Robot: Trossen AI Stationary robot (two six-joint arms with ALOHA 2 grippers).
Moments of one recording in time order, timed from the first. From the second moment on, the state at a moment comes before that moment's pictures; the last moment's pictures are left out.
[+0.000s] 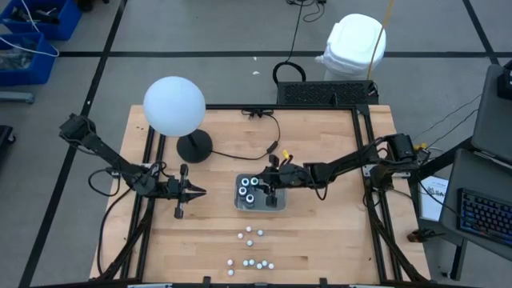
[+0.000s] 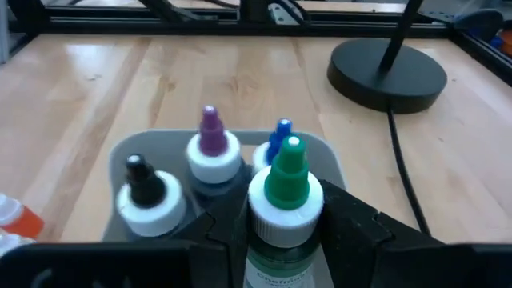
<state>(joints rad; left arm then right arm) -0.63 0.74 0.02 0.65 -0.58 0.00 0.10 1.76 0.86 0.49 0.16 0.05</state>
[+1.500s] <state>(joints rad) -0.63 0.74 0.02 0.65 -0.58 0.00 0.09 1.86 0.86 0.56 0.16 0.06</state>
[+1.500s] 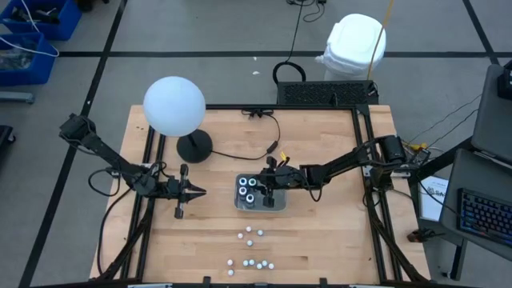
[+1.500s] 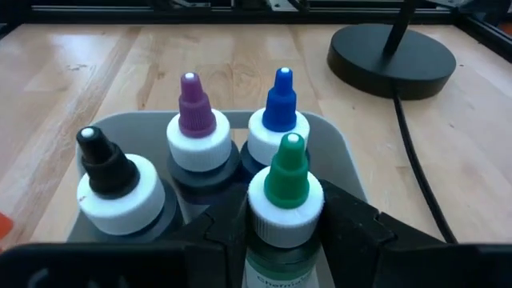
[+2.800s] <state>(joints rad) -0.63 0.74 0.11 0.64 -0.63 0.26 0.16 1.03 0.60 0.15 0.05 -0.04</state>
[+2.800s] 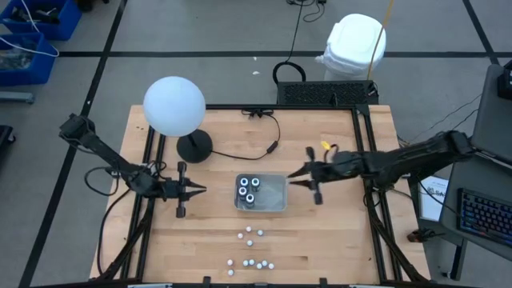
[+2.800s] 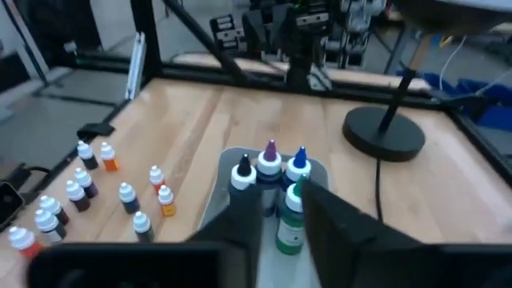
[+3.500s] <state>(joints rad) -0.56 0.76 0.47 0.21 -0.49 0.16 0.15 0.71 0.18 0.44 0.02 -0.01</state>
